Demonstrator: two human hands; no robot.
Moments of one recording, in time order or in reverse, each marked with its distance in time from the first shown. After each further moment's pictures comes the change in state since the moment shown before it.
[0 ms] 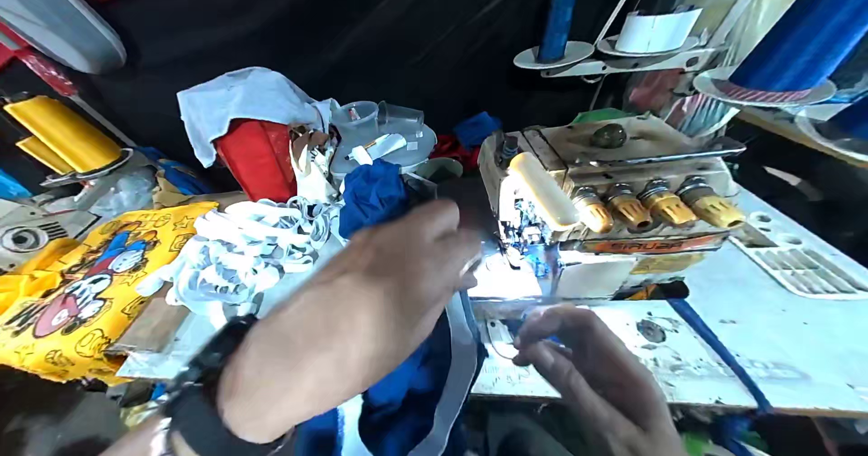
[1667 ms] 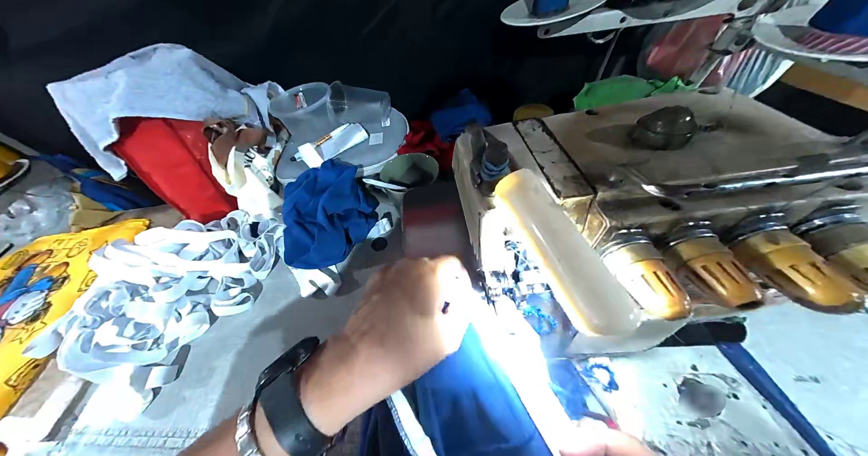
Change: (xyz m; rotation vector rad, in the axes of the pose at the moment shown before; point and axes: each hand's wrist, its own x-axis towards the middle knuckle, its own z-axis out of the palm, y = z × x) left_hand 0.047 -0.050 0.138 -0.202 -0.125 -0.371; right_hand -0.015 0.065 -0.026 0.319 0.083 0.099
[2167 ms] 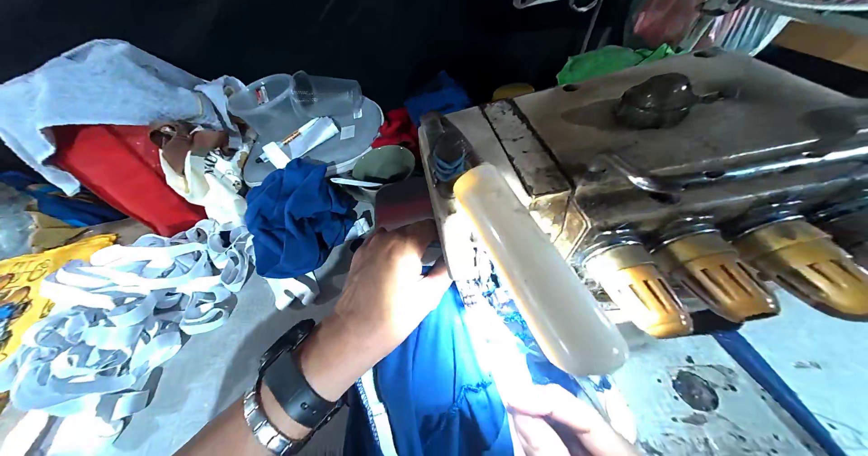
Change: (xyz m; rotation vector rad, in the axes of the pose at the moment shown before) left_hand 0.024 -0.006 0.010 0.000 0.191 0.035; right_hand 0.020 0.014 0.027 -0.173 0.186 -0.121
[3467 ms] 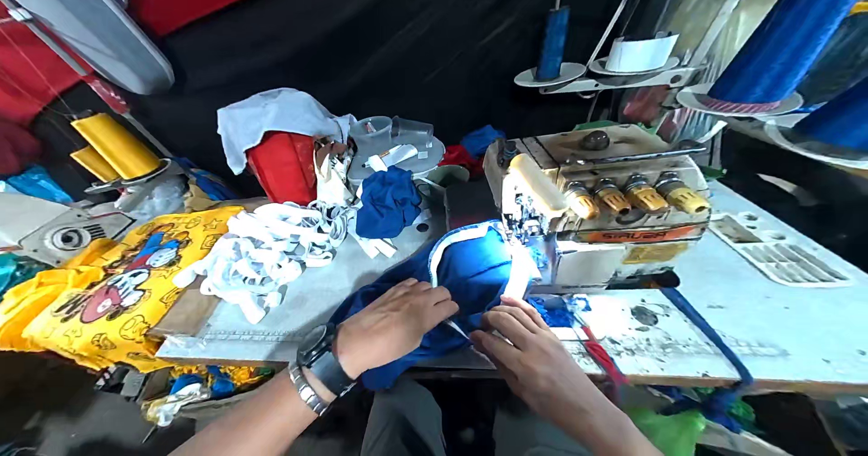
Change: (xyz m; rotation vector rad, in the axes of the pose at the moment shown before) left_hand -0.136 -0.011 -0.062 0.174 -0.363 0.424; right_hand -0.013 0.000 0.010 -0.869 -0.476 -0.808
